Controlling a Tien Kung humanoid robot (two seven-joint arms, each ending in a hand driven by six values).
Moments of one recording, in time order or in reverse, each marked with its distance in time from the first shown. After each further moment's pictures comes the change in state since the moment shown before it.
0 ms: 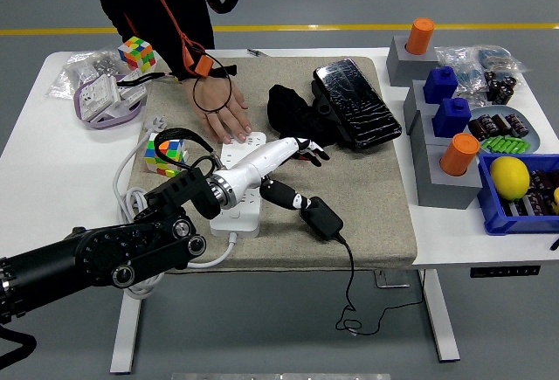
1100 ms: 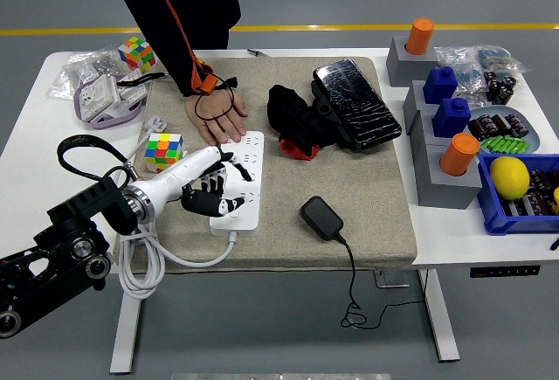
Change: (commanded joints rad) left arm 0.328 0.307 -0.376 -0.464 0.159 -0.304 0.382; right arm -0.009 0.002 0.054 0.004 -0.022 0.003 0.000
